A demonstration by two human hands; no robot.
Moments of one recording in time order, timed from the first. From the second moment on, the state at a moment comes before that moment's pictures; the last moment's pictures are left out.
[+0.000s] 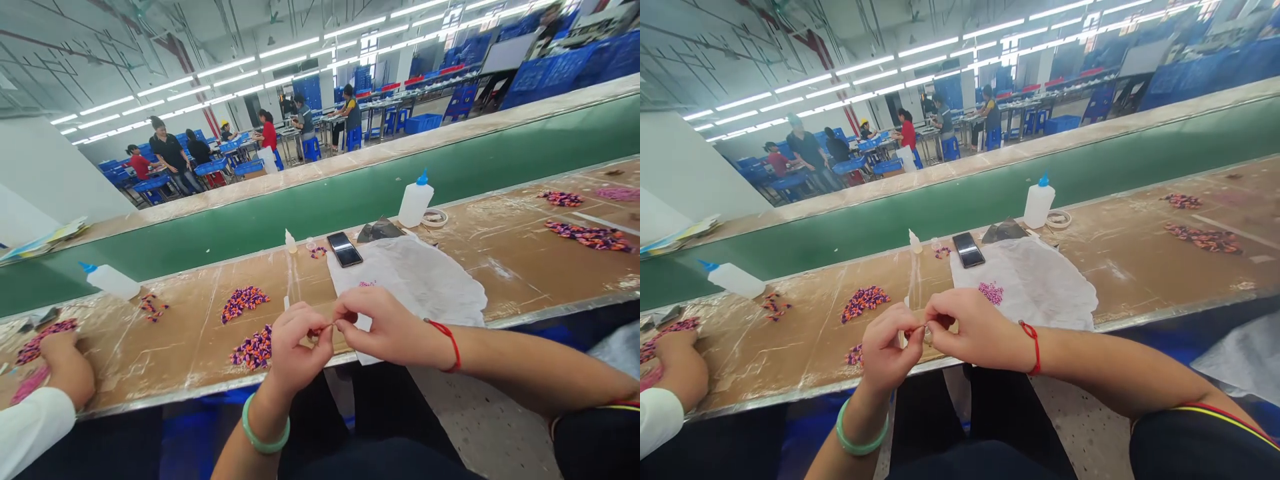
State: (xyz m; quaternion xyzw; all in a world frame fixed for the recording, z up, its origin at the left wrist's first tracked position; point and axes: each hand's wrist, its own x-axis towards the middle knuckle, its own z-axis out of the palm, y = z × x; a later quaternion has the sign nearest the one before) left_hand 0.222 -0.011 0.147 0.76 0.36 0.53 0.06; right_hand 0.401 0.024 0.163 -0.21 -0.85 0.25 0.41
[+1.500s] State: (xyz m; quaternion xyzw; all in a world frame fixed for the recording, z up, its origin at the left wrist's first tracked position) left_hand 0.180 -0.027 0.116 0.59 0.47 0.57 0.32; right_hand 0.389 0.051 0.171 -0.19 -0.78 0.44 0.41
